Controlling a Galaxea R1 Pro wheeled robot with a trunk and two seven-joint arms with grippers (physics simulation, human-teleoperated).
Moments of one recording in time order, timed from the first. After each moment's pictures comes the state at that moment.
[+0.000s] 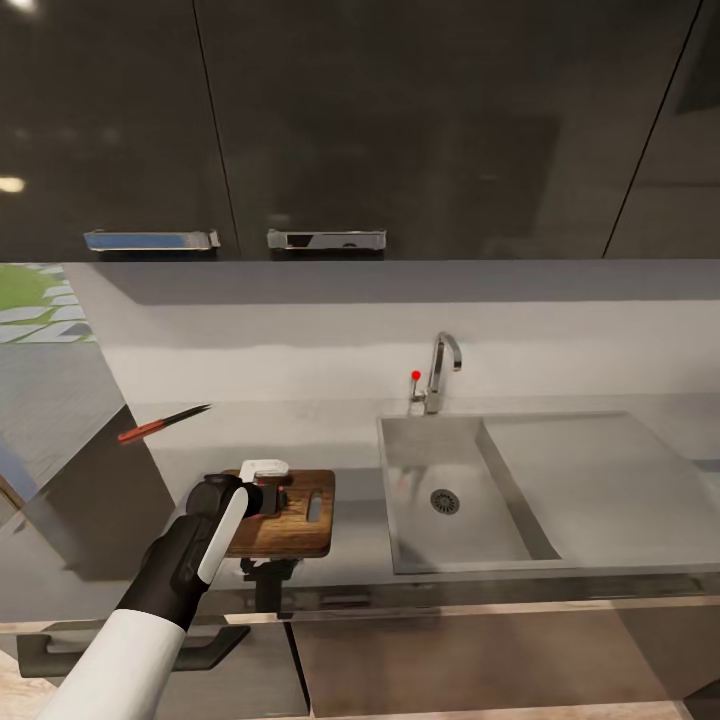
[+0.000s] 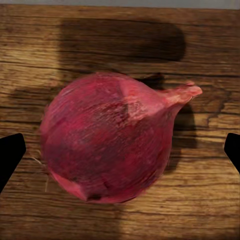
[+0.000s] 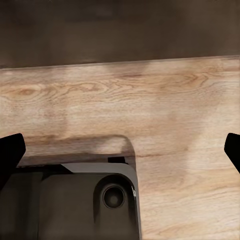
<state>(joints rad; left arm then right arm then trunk) -0.64 -0.01 -0.13 -1.18 0.26 0.98 0.26 0.14 0.01 0.02 -0.53 -0.02 -0.38 -0.09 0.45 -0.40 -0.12</state>
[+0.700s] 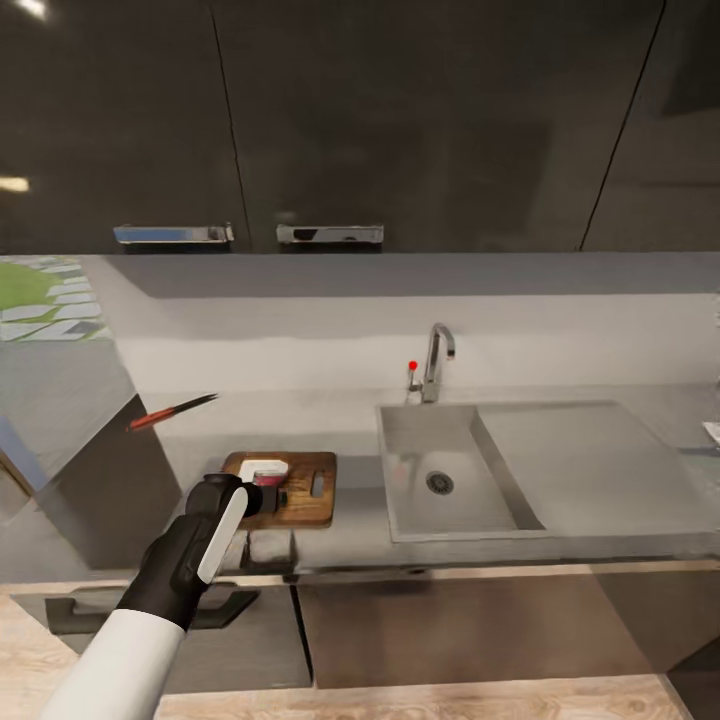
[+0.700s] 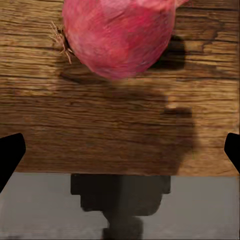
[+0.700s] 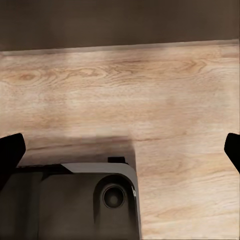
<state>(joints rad) -0.64 -0.01 -0.13 -1.18 0.26 0.98 0.26 0.14 0.01 0.02 -0.53 -0.02 -0.38 -0.09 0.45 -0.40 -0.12</state>
